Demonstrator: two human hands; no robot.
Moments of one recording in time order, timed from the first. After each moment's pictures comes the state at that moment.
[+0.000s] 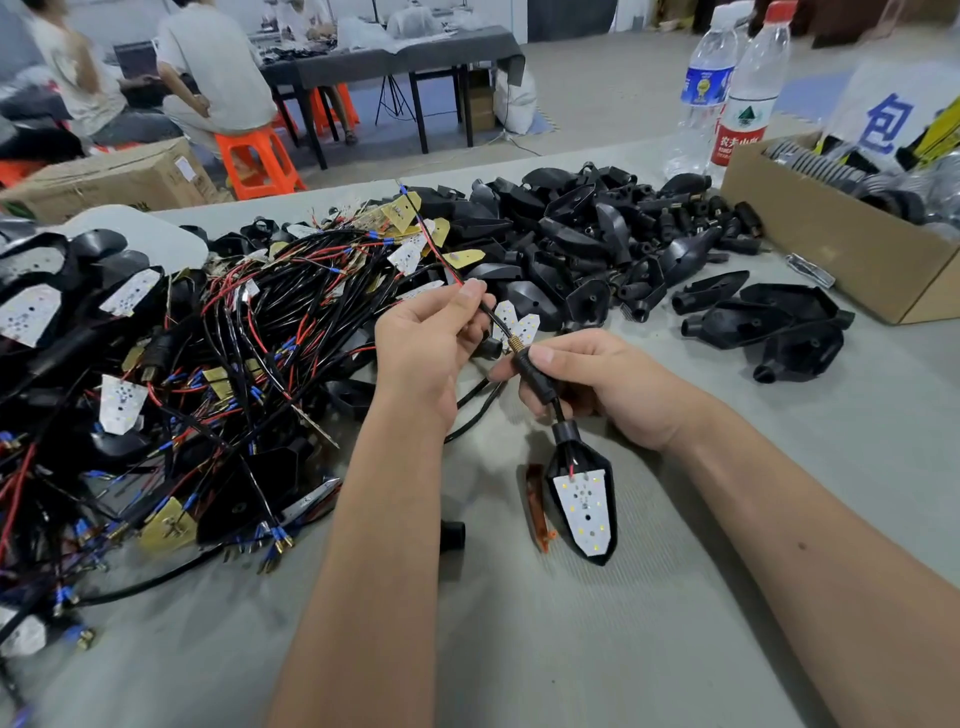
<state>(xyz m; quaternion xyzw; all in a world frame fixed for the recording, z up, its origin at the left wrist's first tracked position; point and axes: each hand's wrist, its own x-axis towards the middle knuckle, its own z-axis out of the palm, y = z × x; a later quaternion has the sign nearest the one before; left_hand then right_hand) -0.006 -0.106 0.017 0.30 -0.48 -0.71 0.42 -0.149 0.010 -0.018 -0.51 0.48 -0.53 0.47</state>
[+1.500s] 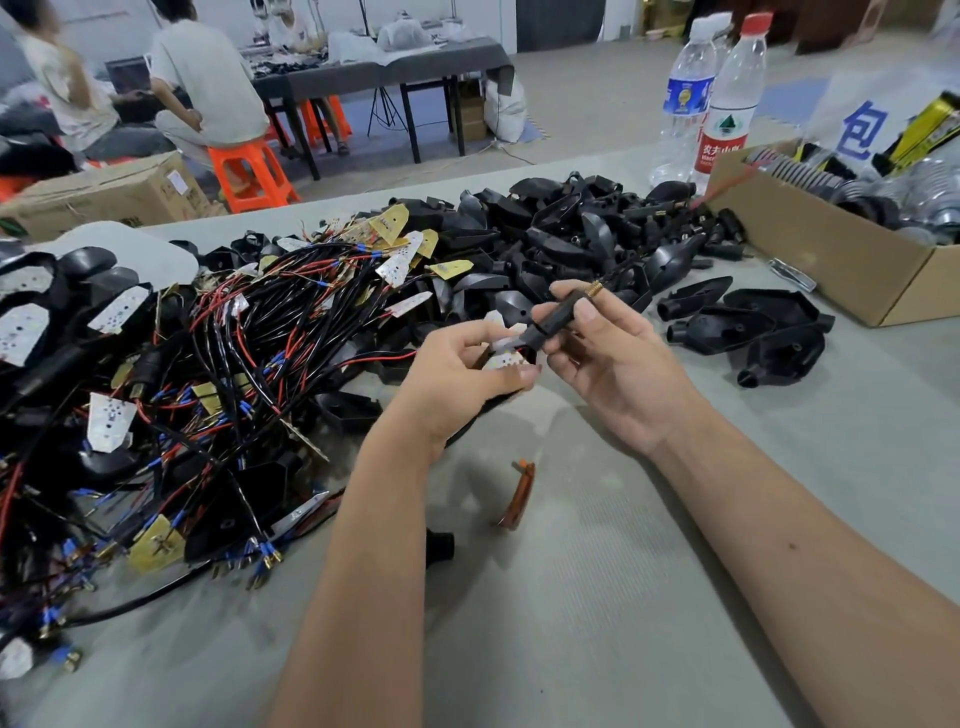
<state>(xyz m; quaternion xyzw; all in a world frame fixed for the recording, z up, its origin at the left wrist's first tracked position) -0.003 -0.098 0.003 0.27 -0.70 -0.63 0.22 -0.154 0.013 -0.020 -0.33 0.34 -0.77 0.43</state>
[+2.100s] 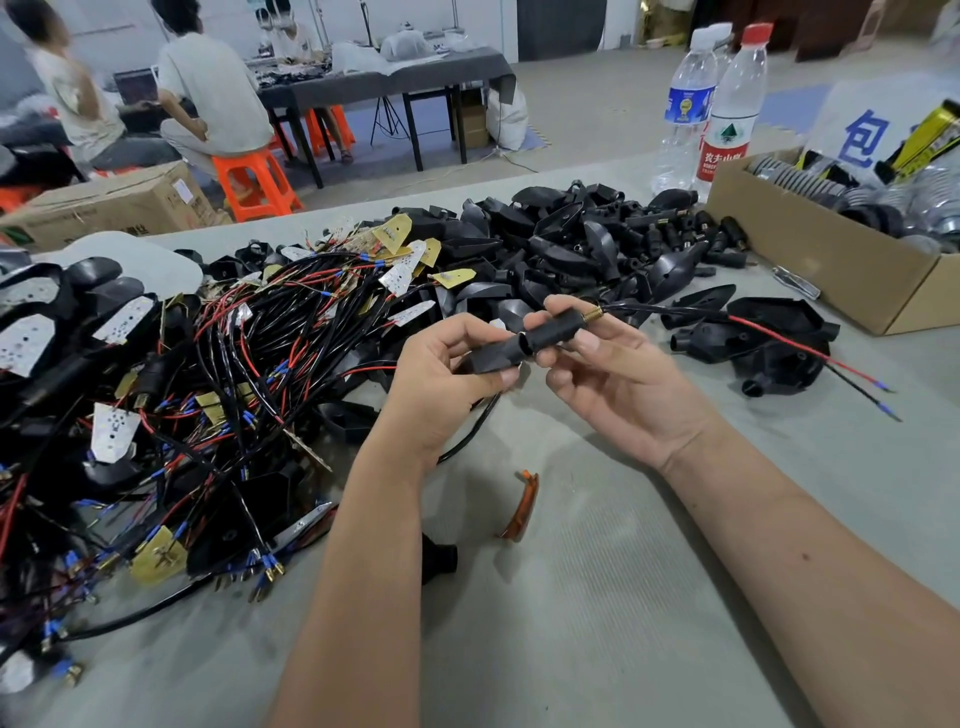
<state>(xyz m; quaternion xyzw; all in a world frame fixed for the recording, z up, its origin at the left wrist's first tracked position) 0.004 -0.103 0.003 0.20 -0.72 -0.59 0.32 -0.151 0.020 -0.011 -0.34 0.26 -0.75 0.51</state>
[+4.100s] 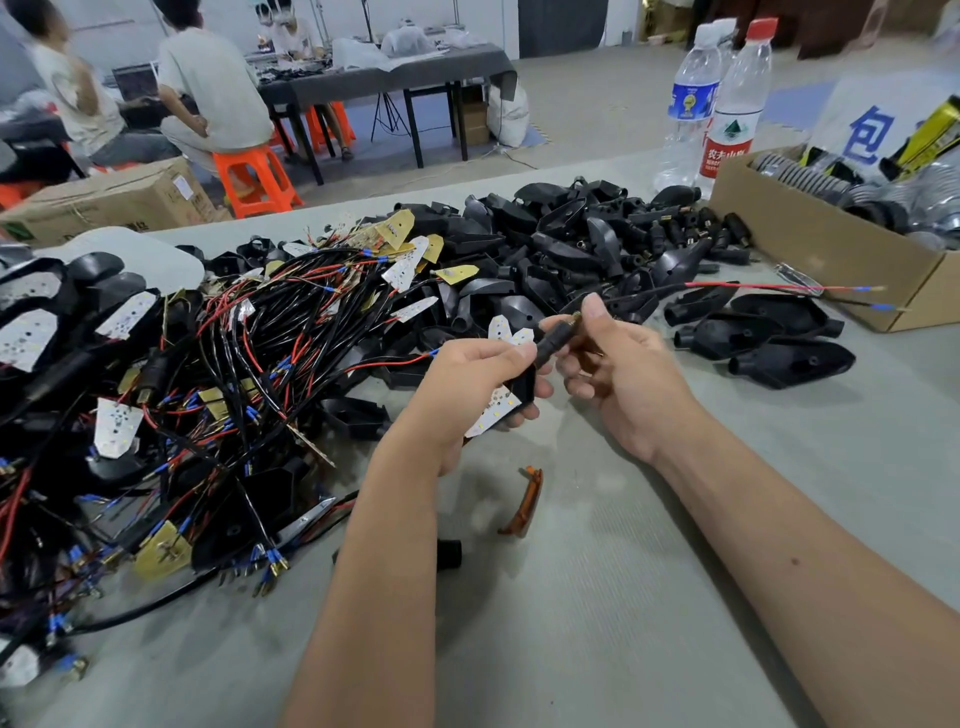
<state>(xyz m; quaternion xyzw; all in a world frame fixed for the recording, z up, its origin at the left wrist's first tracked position) -0.004 -0.094 0.006 0.27 -0.68 -0.66 0.17 -0.150 0.004 -0.023 -0.28 0.45 -0.76 0.38</state>
